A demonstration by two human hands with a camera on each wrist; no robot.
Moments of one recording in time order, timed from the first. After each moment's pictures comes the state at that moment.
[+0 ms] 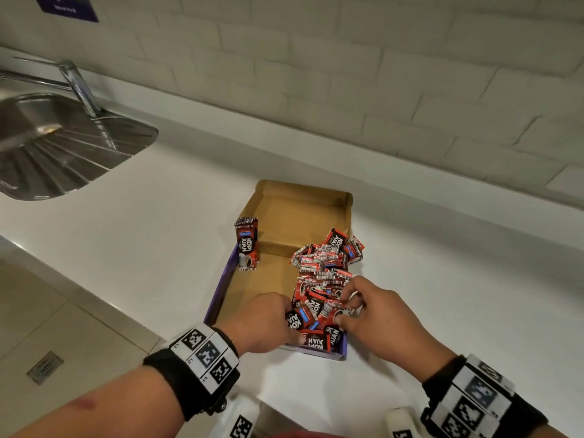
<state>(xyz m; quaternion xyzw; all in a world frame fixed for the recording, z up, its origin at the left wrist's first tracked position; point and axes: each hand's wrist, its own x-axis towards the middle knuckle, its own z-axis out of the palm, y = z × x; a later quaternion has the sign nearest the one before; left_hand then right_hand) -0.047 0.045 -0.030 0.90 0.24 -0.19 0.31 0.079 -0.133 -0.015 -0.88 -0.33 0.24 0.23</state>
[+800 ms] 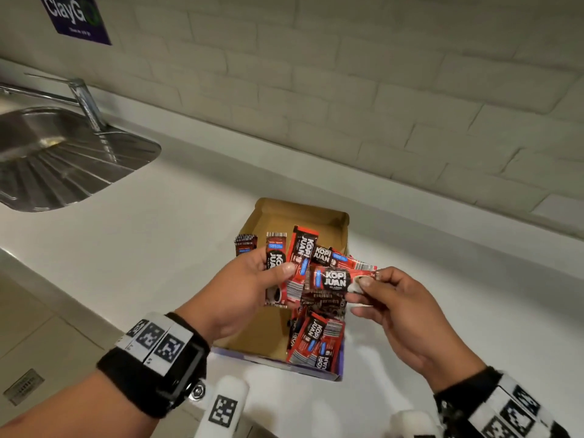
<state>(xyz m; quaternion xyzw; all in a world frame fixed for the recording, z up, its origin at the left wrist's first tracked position) -0.051 0.070 0.035 0.57 0.16 0.07 0.80 0.087 -0.130 0.037 -0.61 -0.06 0.34 0.71</state>
